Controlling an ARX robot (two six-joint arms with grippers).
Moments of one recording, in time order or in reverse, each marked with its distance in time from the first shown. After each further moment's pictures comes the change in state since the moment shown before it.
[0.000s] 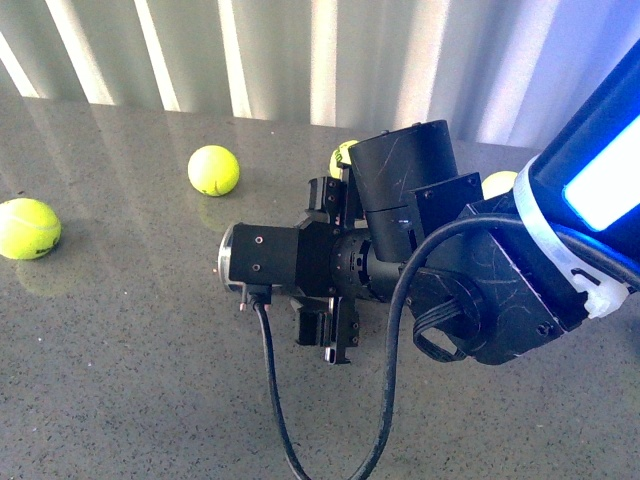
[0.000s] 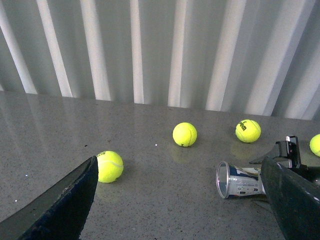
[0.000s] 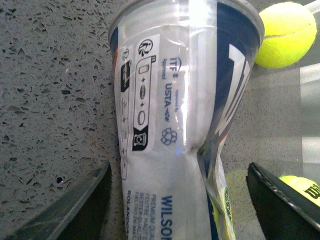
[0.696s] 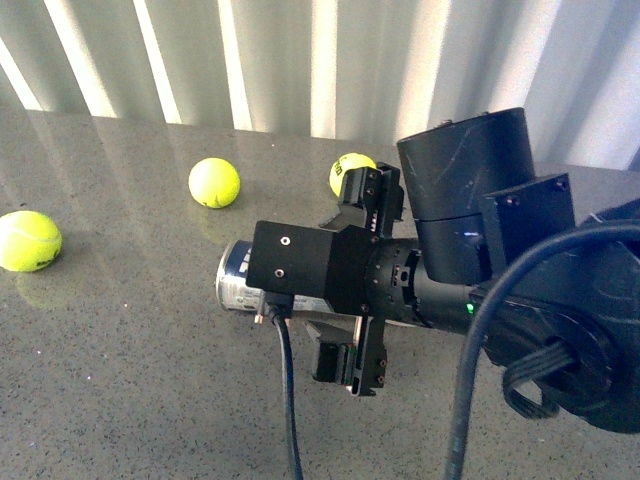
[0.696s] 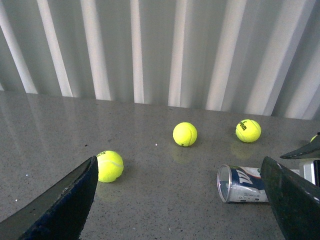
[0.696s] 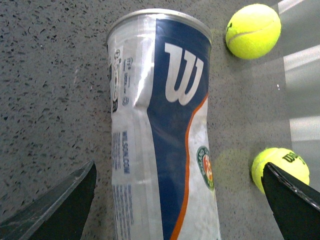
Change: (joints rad) left arm 0.000 0.000 0.000 0.000 0.000 0.000; right arm -0.022 -0.213 -0.247 0.059 0.018 0.084
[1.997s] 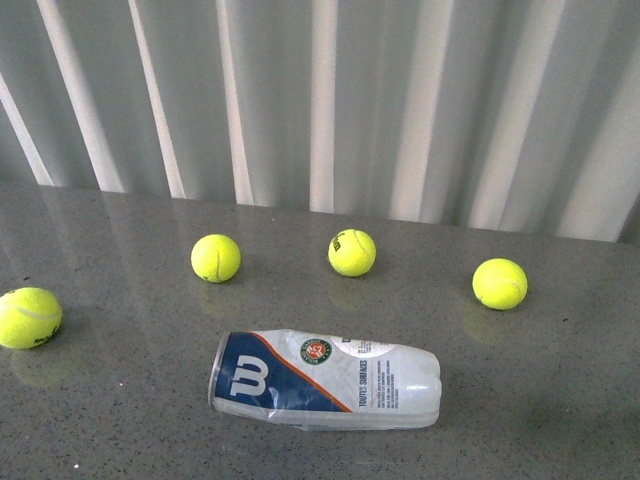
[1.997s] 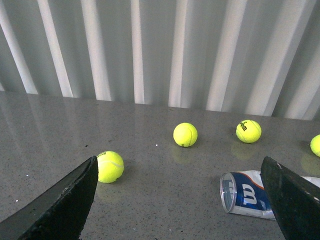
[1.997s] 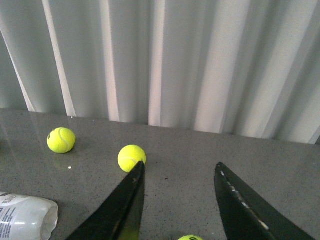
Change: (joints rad) left arm 0.000 -0.002 0.000 0.000 -0.001 0.000; right arm -0.668 -1.548 -0.803 -0.183 0.039 1.018
